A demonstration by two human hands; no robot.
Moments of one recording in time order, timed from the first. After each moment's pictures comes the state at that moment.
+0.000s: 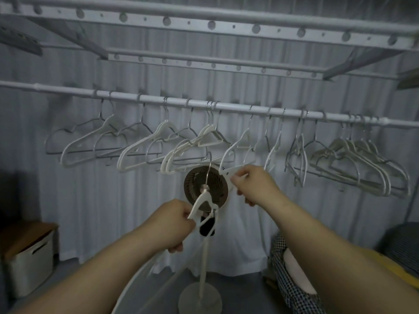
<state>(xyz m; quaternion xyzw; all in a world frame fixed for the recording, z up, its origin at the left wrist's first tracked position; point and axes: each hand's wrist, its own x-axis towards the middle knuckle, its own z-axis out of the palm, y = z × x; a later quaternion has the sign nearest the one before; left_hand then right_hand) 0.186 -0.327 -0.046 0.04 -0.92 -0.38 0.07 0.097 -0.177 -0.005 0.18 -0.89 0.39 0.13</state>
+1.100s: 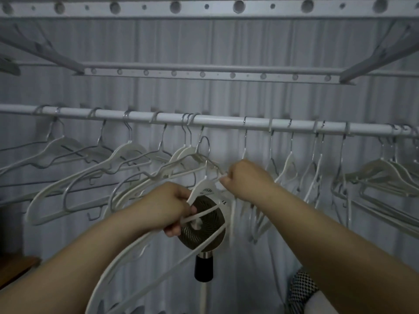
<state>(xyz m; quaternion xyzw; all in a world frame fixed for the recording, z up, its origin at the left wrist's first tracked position) 0.012 -0.310 0.018 0.01 -0.89 -0.44 0.12 -0.073 -0.174 0.049 0.24 -0.95 0.12 0.18</state>
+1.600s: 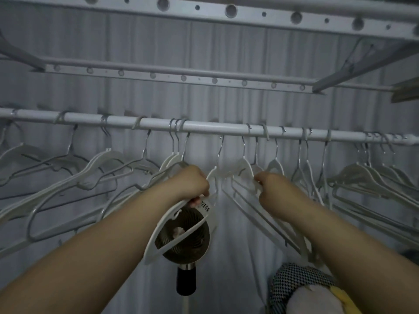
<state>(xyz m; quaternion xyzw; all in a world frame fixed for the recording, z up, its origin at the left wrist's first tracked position) -0.071 -0.304 0.053 -0.03 -0.91 -0.39 0.10 -0.073 -0.131 0.043 0.15 -0.95 0.13 0.23</state>
